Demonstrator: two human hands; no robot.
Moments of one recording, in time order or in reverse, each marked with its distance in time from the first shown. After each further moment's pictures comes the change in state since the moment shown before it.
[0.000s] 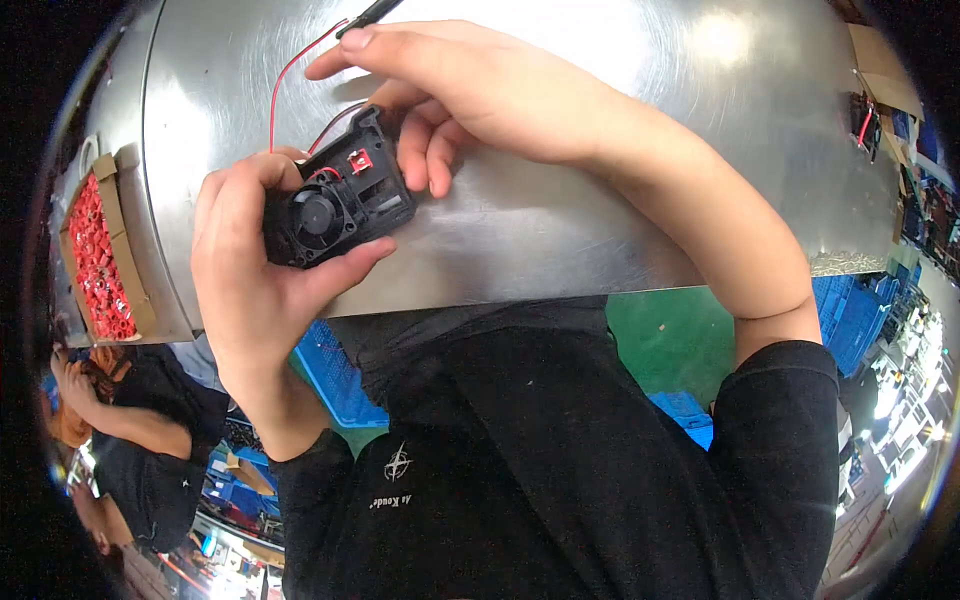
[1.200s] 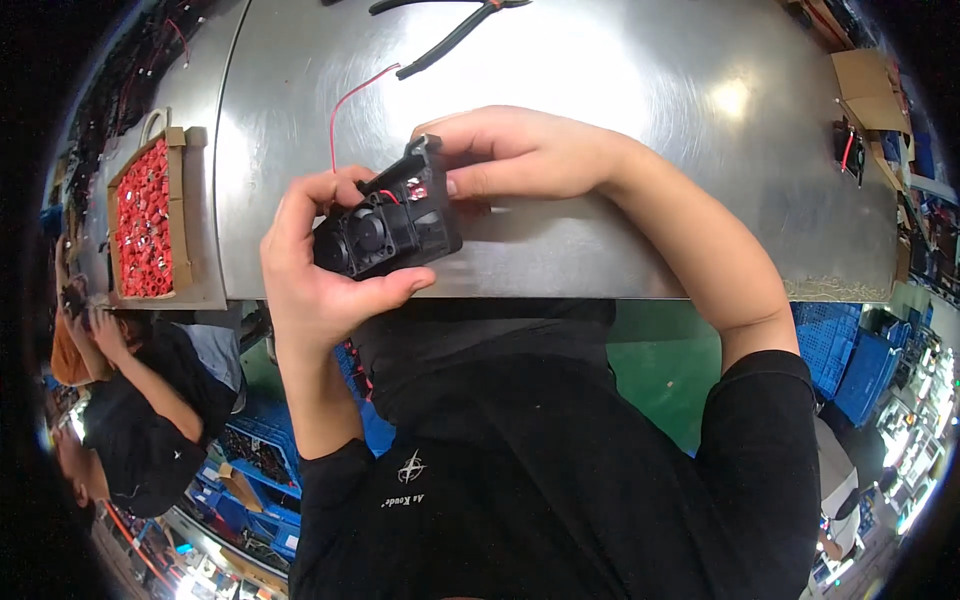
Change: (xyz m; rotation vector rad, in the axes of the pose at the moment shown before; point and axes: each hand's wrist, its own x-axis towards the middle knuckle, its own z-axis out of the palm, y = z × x) left_hand -0.021 0.021 0.002 -0.563 0.267 -0.050; right_hand -0.016 0.017 -0.018 -0.466 -0.369 -0.453
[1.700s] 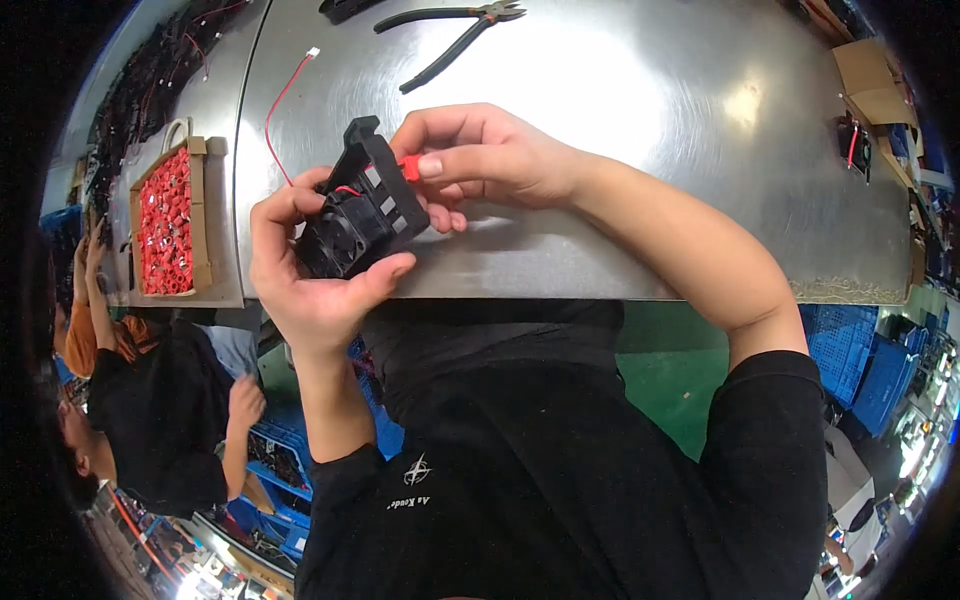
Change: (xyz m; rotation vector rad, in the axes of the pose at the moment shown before) left_hand -0.004 0.009 0.010 0.032 0.254 0.099; right_hand 0.001 0.017 0.019 0.744 0.012 -0.124
